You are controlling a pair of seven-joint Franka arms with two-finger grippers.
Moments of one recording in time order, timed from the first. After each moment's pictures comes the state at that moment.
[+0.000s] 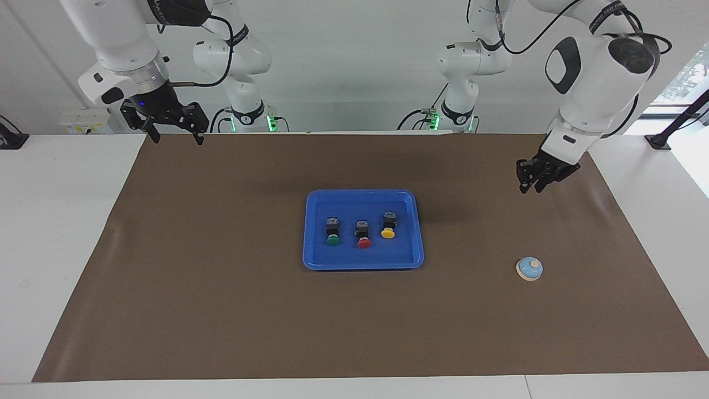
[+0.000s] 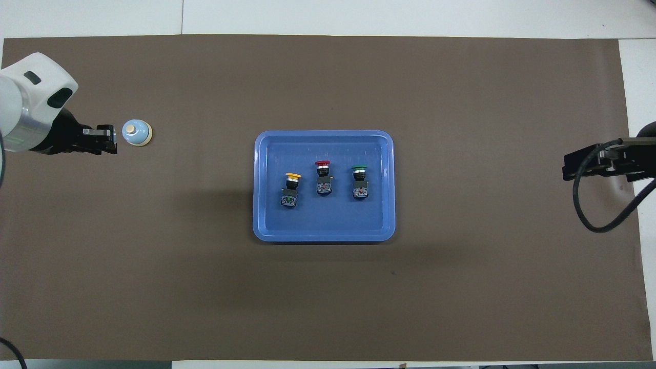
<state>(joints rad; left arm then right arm) -0.02 0.12 -0.08 -1.72 -0.01 1.85 -0.08 -0.05 -0.05 0.07 -1.60 -0.02 1.48 0.08</state>
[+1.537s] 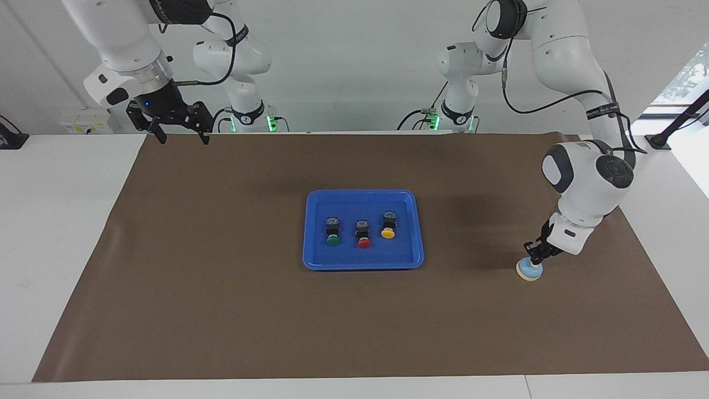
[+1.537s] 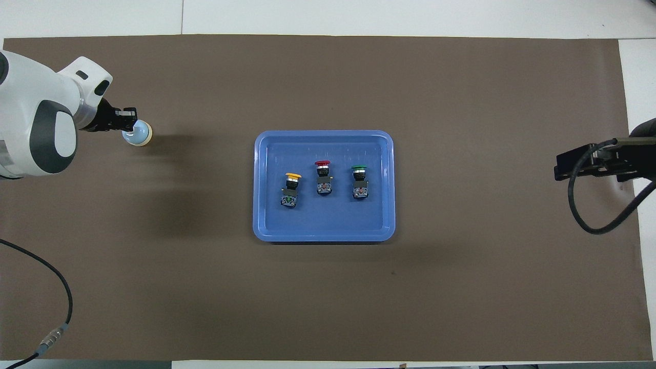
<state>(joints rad) 0.05 0.43 -0.06 -1.71 0.01 2.22 -0.10 -0.05 -0.05 0.08 -1.60 0.01 1.48 0.08</state>
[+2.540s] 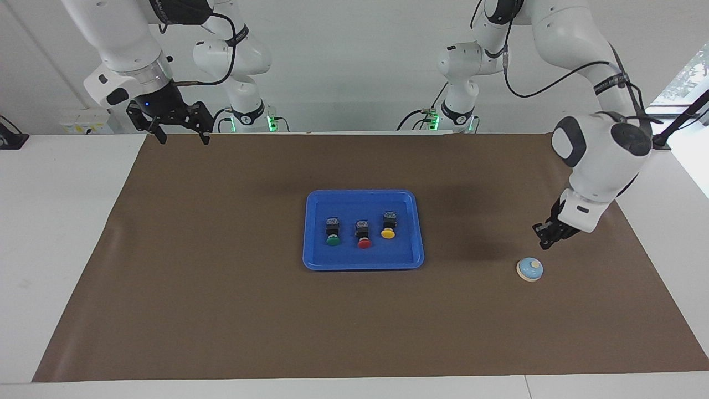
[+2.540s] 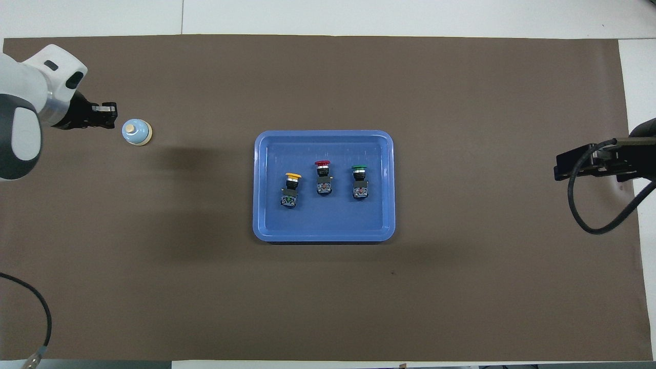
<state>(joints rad) 0.05 0.23 -0.07 -1.70 0.01 2.03 -0.10 -0.05 -0.05 0.08 -1.60 0.01 1.48 0.08</state>
